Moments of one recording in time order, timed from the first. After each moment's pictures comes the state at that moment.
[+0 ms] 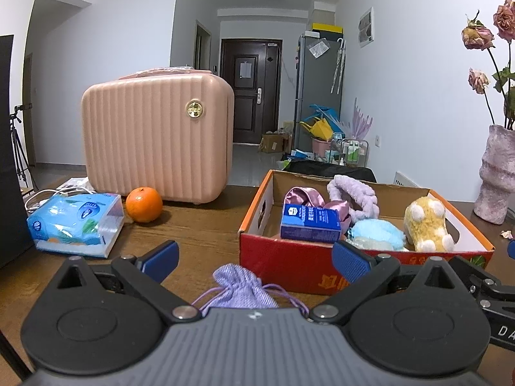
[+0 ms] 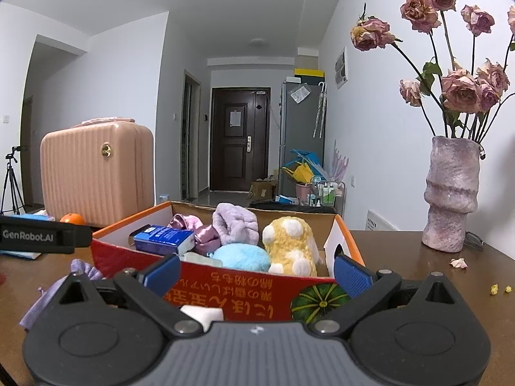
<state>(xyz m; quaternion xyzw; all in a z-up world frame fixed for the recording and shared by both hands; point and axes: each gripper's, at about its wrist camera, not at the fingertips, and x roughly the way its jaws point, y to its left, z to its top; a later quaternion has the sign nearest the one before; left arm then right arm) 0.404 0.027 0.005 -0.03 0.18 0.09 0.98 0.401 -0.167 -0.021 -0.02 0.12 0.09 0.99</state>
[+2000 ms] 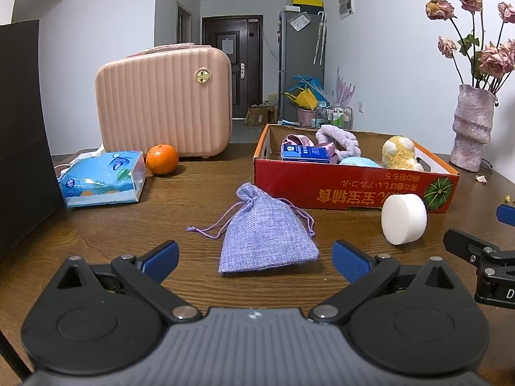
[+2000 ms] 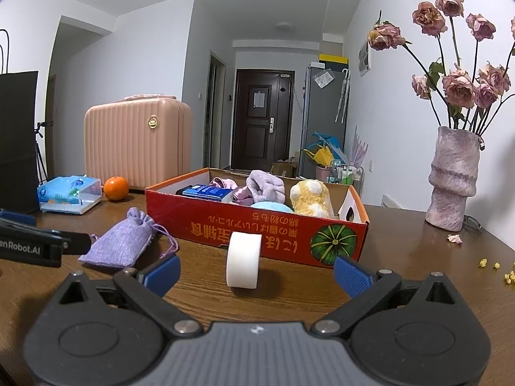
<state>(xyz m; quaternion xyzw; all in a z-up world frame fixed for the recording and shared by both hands) 0.313 0.039 -0.013 -0.01 0.24 0.06 0.97 0.311 -0.167 -0.029 -0.05 0.15 0.13 0.98</state>
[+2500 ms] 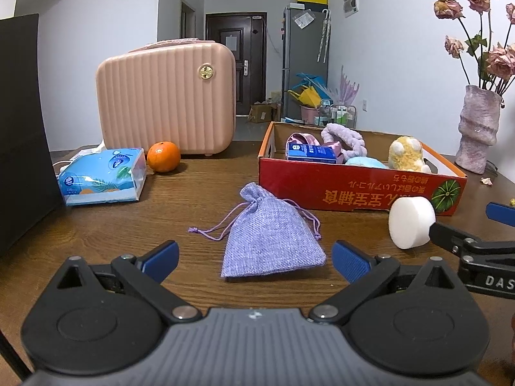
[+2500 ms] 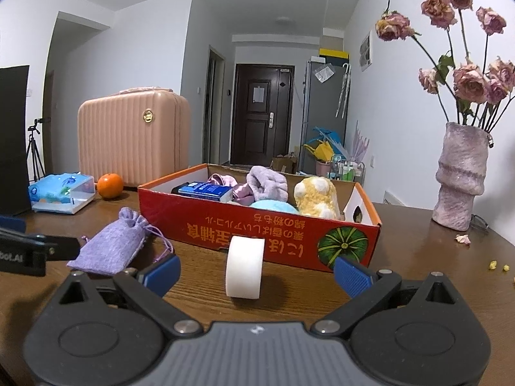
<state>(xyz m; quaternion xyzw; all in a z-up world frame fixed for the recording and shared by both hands) 0.324 0.045 -0.014 -0.02 0.24 0.07 0.97 0.338 -0.157 -0.033 -0.05 0.16 0.13 0.98</state>
